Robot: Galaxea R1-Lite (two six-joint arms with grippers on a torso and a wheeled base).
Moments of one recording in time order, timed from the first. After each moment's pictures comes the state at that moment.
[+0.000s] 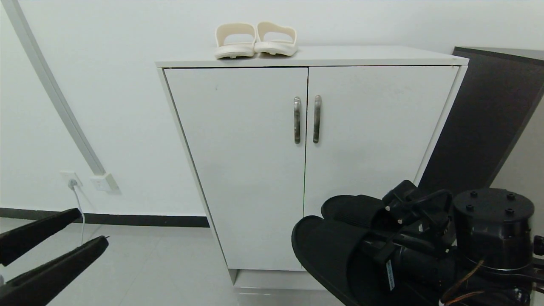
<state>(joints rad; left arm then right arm) -0.19 0.78 -0.39 -0.35 -0.37 -0.20 0.82 1.54 -0.54 -0.66 -0.12 0.05</state>
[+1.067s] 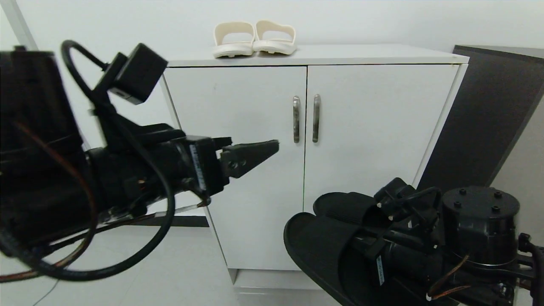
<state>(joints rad) -0.69 1.35 -0.90 -0.39 -0.03 -0.19 0.81 1.59 -0.55 -0.73 -0.09 0.05</state>
